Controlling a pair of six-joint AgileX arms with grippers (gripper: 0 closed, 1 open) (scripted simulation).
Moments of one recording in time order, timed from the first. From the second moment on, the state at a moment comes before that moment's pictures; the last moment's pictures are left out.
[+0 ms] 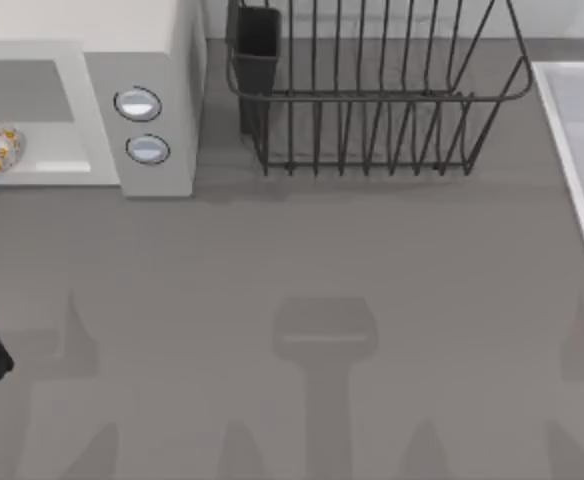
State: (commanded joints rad) left arm 0.00 0.01 0.00 0.00 0.00 0.00; right arm 0.00 0.00 0.00 0.00 0.00 0.00
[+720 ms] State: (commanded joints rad) left arm 0.05 0.78 0.28 0.39 0.06 0.02; right arm 0.00 0.00 0.00 0.00 0.00 0.00
